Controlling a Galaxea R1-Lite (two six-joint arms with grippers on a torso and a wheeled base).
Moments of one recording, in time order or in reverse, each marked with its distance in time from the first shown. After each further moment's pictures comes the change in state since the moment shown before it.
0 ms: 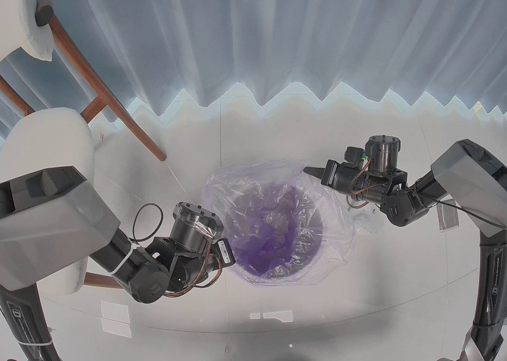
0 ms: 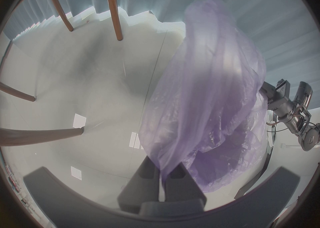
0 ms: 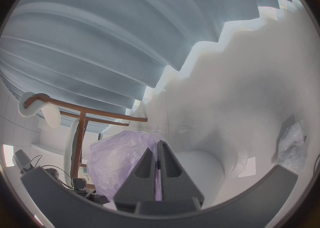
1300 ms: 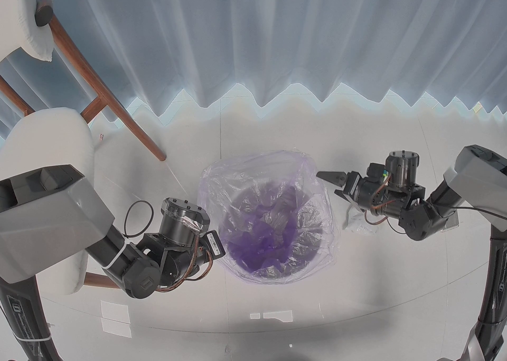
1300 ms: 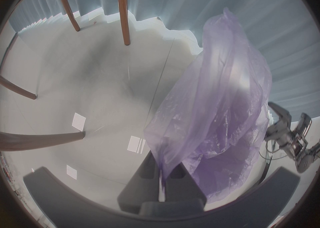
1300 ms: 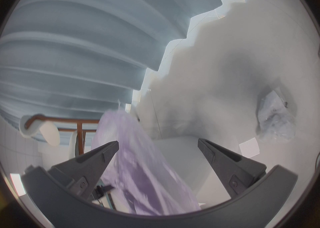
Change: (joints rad) left arm 0.058 0.007 0.022 -0.073 -0.001 -0.008; right arm -0.071 -0.052 0.225 -0.120 -0.010 0.169
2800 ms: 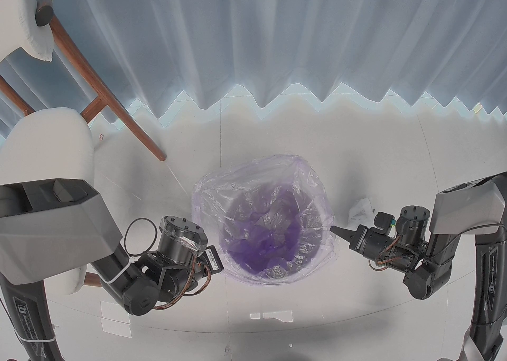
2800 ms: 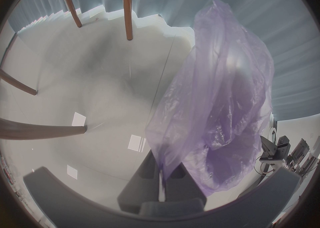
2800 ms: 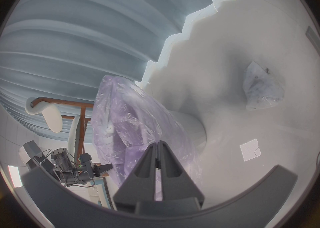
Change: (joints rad) left arm -0.017 0.030 0.122 -0.147 0.003 -0.004; right arm 0.039 0.100 0.524 -0.657 -0.021 -0.014
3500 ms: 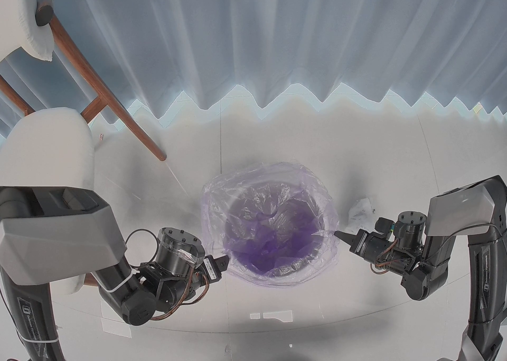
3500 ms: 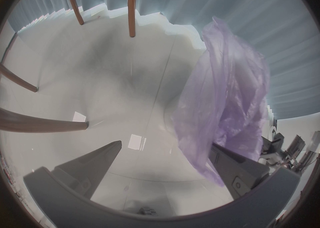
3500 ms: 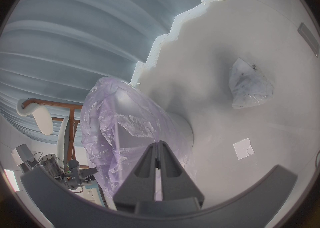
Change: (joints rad) left arm -0.008 0.029 0.080 -0.099 0.002 -0.004; right arm -0.031 0.069 -0.021 0.000 -0.046 -0.013
